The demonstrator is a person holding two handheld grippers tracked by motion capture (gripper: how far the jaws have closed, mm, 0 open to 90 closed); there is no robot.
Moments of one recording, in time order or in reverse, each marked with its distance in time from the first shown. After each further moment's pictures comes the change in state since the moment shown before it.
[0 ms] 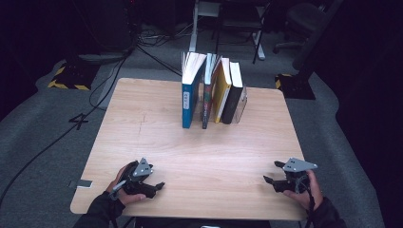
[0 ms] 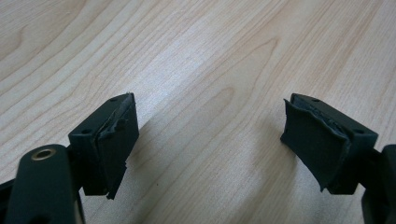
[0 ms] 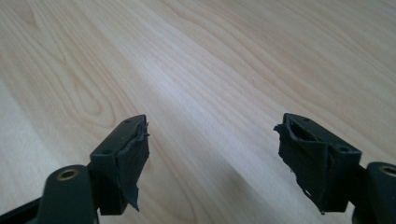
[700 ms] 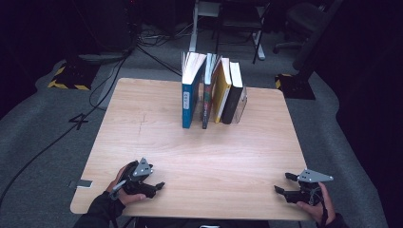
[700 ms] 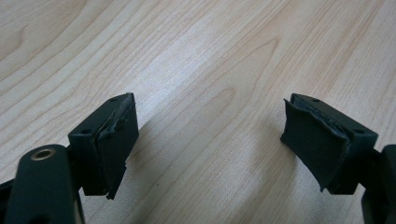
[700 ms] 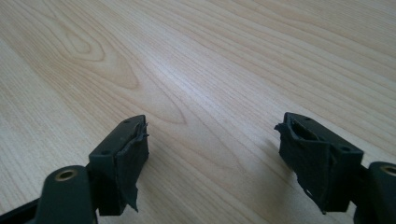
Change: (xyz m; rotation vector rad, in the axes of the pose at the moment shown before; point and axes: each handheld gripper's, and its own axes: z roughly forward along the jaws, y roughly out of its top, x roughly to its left) left arm 0.000 0.000 0.000 -0.001 0.000 -0.002; right arm -0.007 -0.050 -0.018 -0.006 0.012 0.148
